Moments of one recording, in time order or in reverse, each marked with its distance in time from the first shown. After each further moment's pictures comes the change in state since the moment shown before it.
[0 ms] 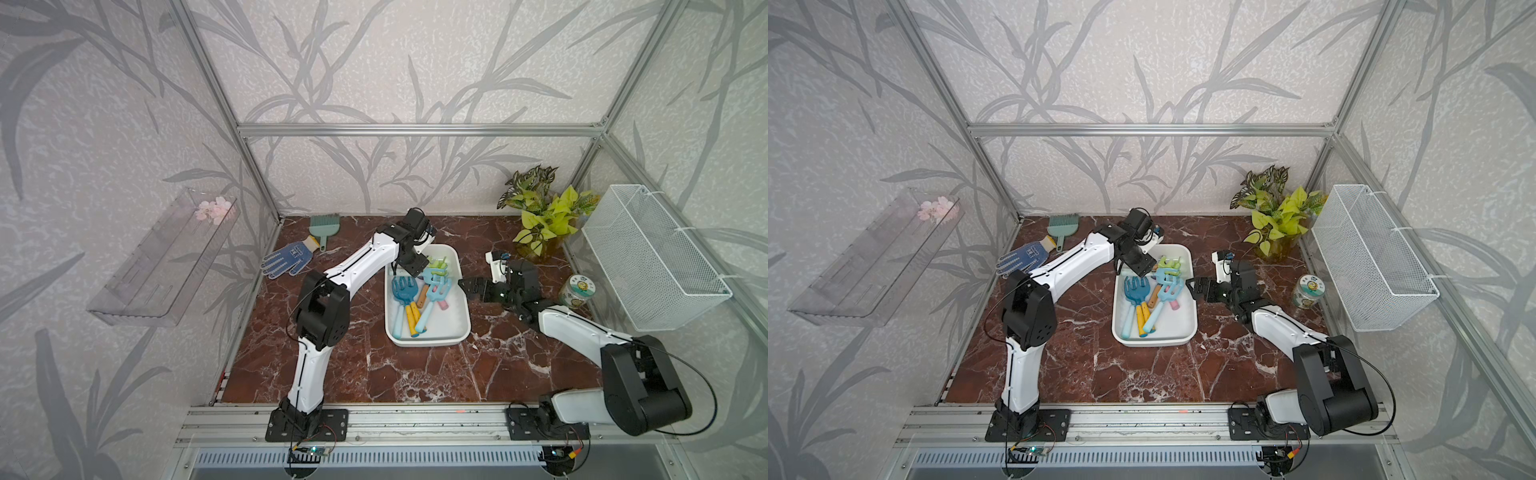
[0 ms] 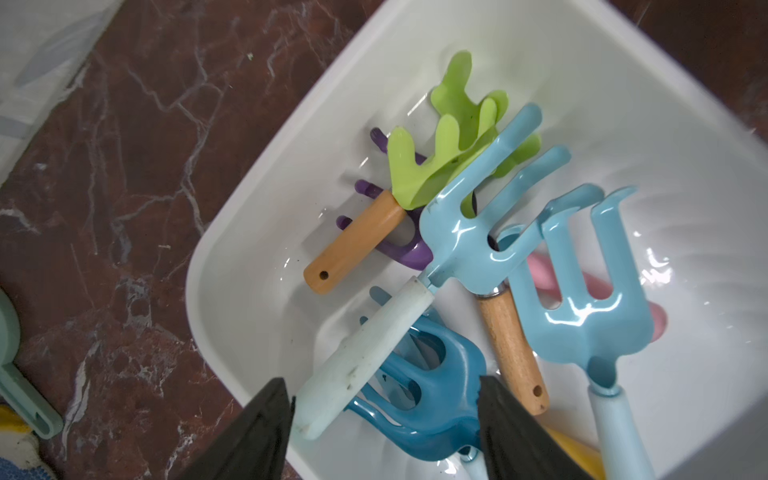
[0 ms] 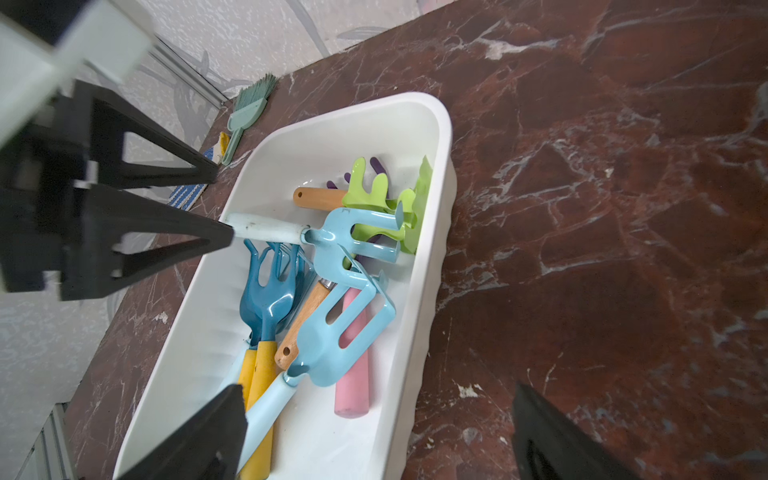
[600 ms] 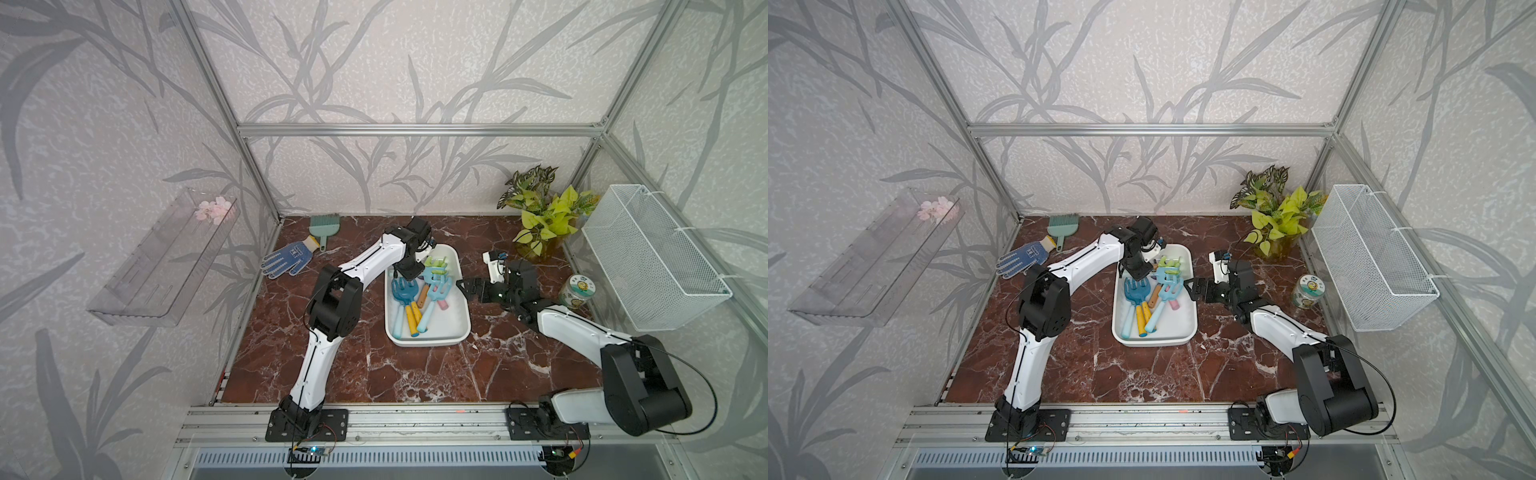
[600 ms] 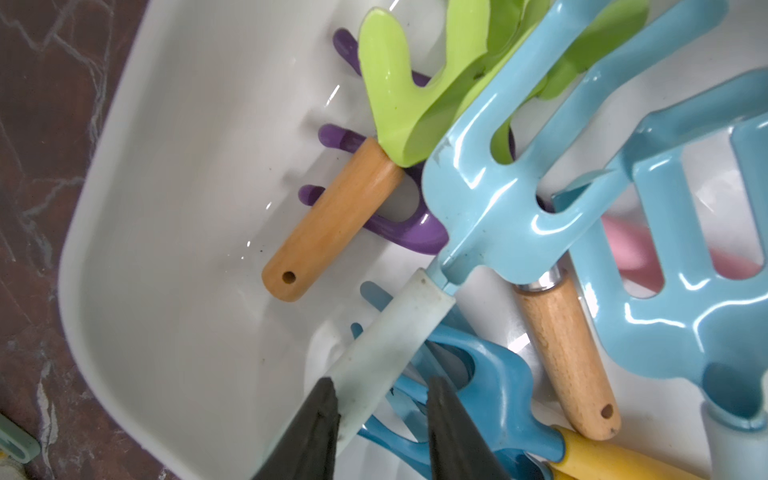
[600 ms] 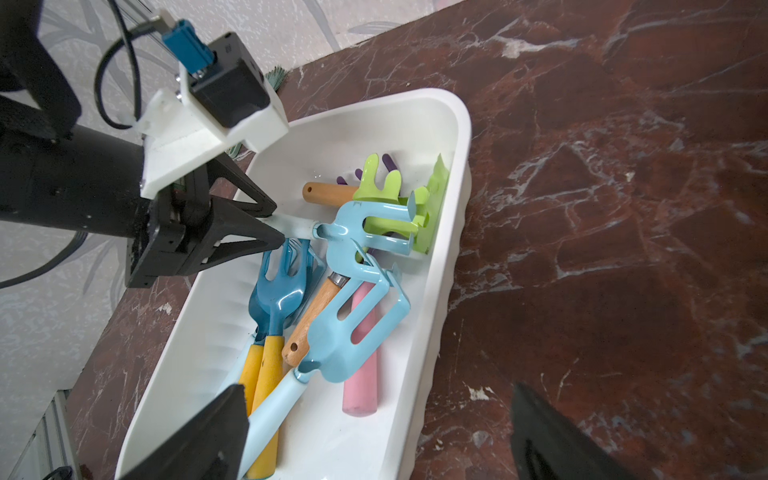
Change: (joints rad) left arm 0.001 0.110 0.053 -0.063 -0.008 0.055; right arm 0.010 0.000 0.002 0.000 -0.001 -0.012
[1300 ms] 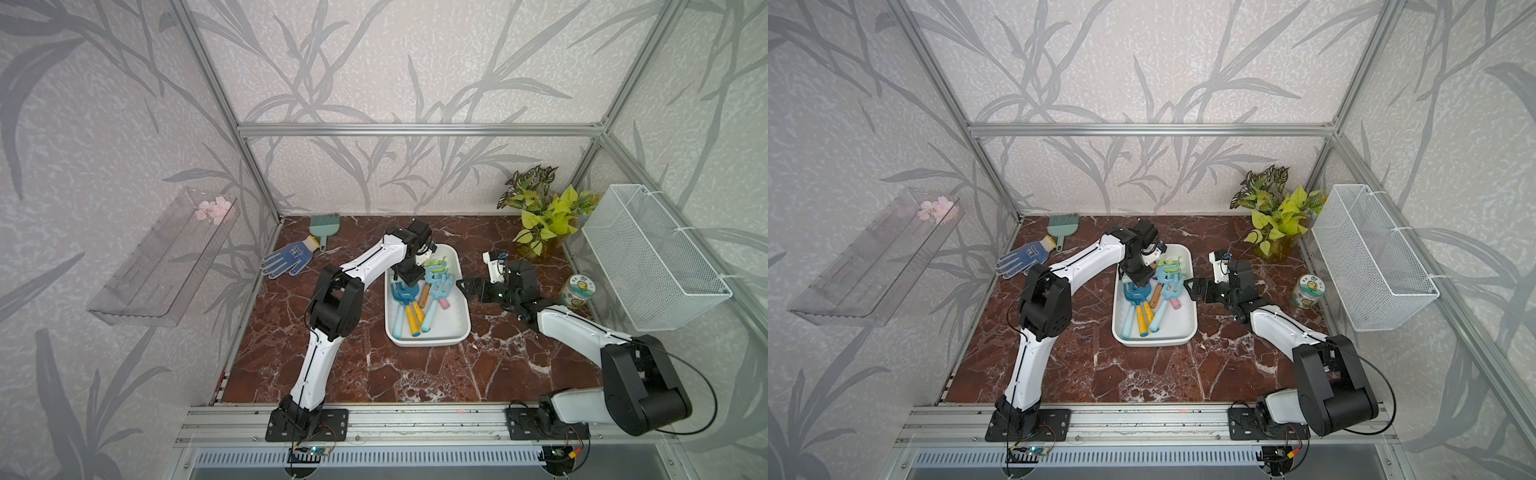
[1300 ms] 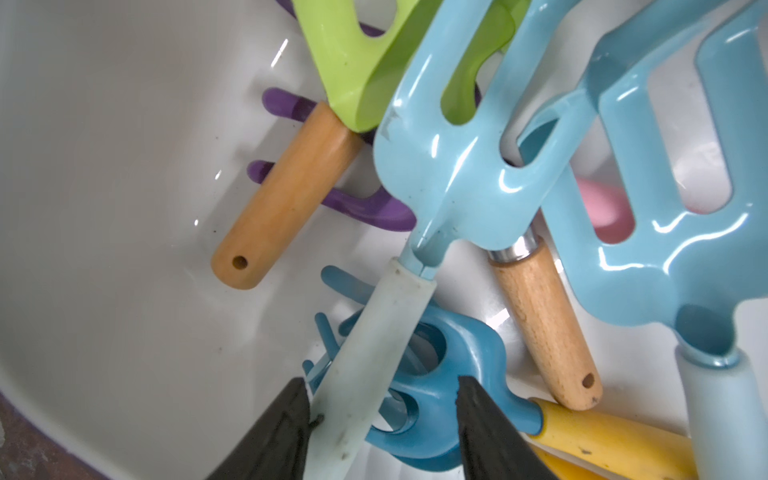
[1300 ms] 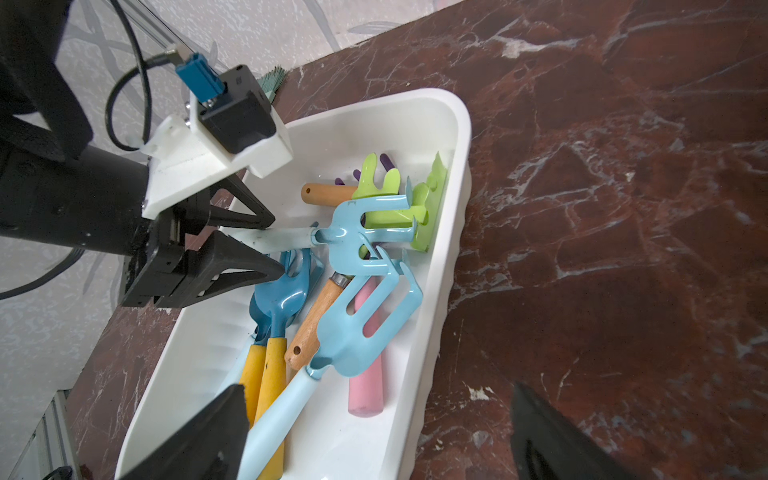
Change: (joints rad) left arm -0.008 0.002 -0.004 -0.053 0.037 -0.011; right arm 0.000 0.000 0.000 0.000 0.000 0.000
